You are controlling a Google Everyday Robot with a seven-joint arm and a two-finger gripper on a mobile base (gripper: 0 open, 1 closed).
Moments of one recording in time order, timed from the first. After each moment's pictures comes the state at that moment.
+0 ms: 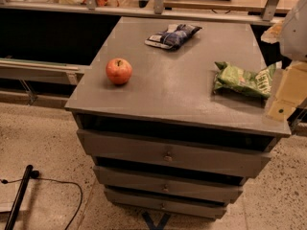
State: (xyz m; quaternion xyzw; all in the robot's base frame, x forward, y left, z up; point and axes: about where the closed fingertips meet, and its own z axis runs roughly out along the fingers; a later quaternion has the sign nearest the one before) arm 0.438 -0.216 0.978 -0.60 0.78 -0.04 0.16
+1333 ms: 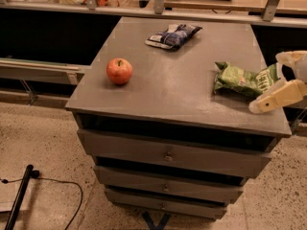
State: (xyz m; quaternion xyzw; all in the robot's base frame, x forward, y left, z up) arm 0.514 -0.274 0.908 -0.42 0.80 0.13 0.40
